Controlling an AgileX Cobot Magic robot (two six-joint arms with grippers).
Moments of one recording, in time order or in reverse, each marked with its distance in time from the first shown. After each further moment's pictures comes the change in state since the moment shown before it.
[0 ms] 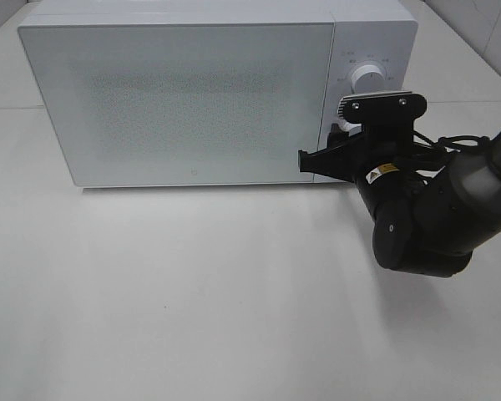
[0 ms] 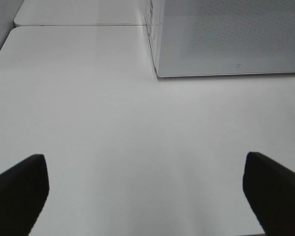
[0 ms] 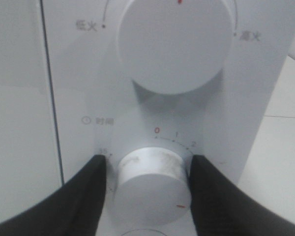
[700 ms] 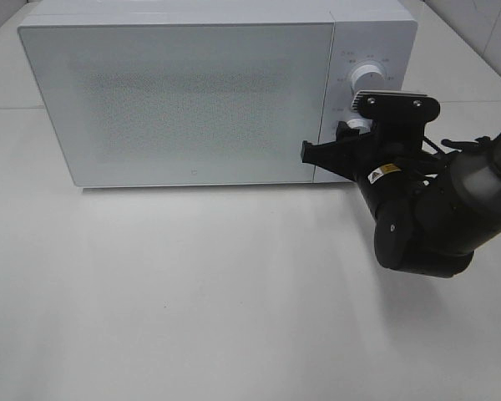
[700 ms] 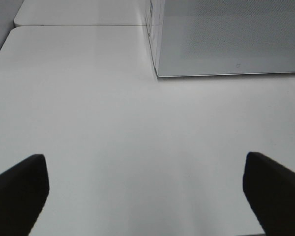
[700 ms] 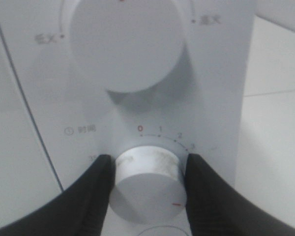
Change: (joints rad) left arm 0.000 0.000 0.000 0.000 0.000 0.000; right arm 0.000 0.000 0.000 0.003 0.000 0.213
